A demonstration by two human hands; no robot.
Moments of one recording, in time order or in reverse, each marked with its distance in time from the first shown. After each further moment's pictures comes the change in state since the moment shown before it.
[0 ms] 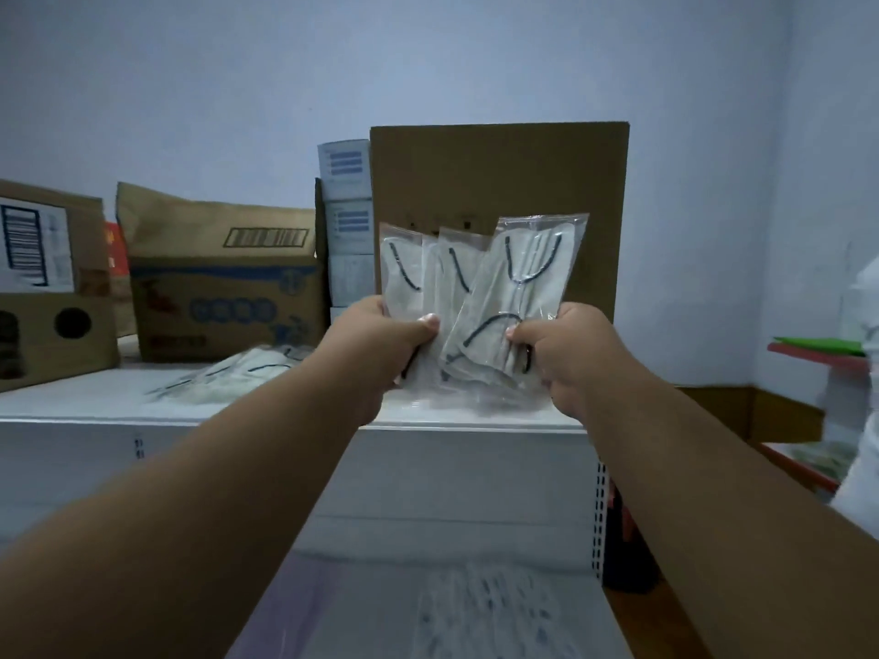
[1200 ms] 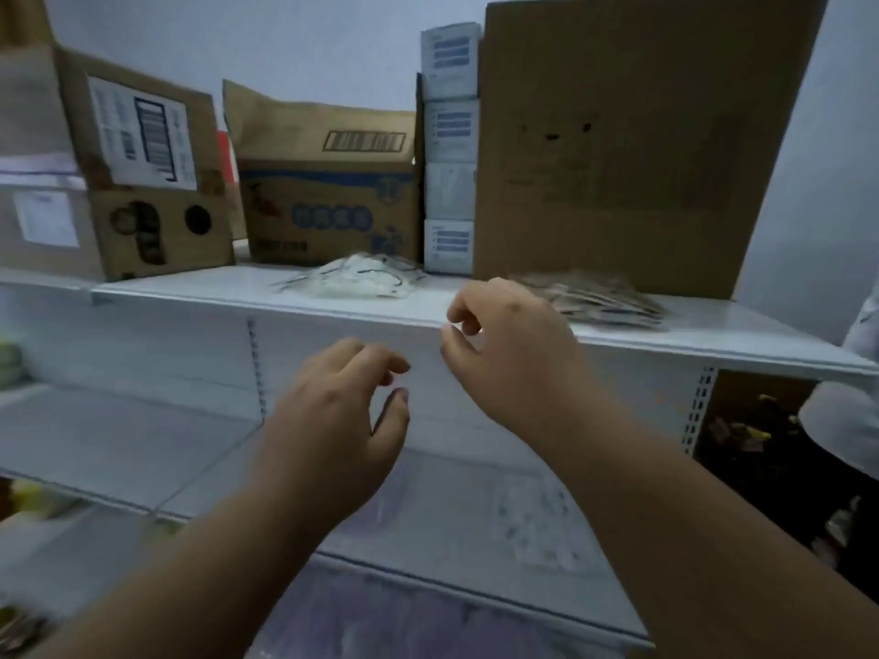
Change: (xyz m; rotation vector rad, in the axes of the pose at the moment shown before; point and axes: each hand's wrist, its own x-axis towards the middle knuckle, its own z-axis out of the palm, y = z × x) left_hand -0.115 -0.104 -0.124 0.991 0.216 0.575; right_hand -0.100 0.034 0.116 -0.774 -0.239 -0.779
